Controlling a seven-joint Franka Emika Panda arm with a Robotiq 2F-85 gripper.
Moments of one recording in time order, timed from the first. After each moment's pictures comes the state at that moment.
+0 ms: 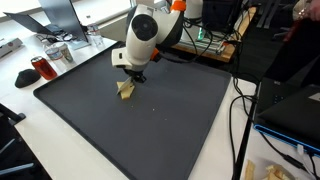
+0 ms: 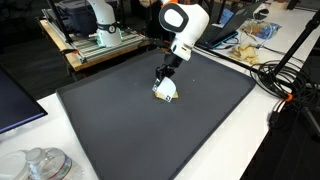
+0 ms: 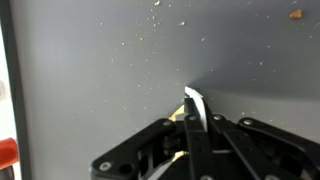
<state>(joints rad) 0.26 0.61 -0.17 -1.94 -0.57 2.26 0.53</state>
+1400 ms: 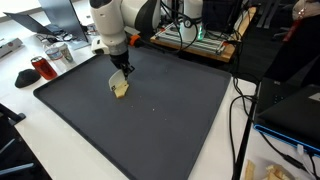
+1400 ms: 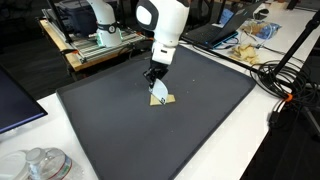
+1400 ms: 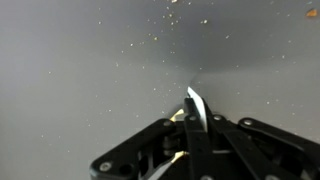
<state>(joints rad) 0.01 0.51 -0.10 -2.00 -0.26 2.39 0.14</state>
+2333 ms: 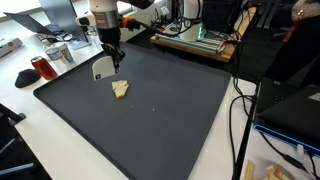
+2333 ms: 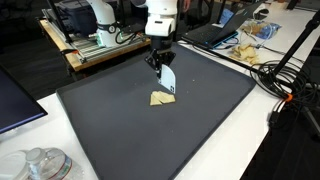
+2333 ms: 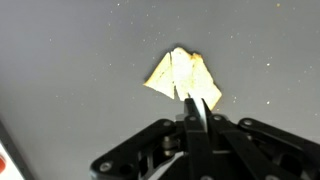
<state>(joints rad) -0.03 0.34 -0.08 -2.07 -0.12 2.51 0.13</state>
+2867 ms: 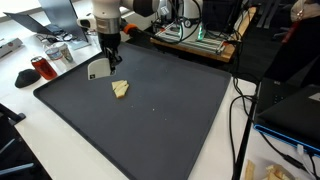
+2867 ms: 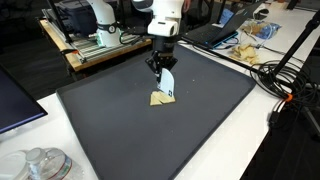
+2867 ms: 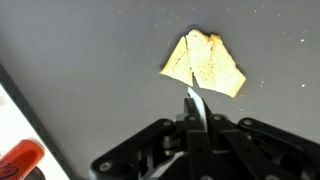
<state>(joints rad) 0.08 0.38 -0.18 -2.06 -0.31 2.57 0.41</state>
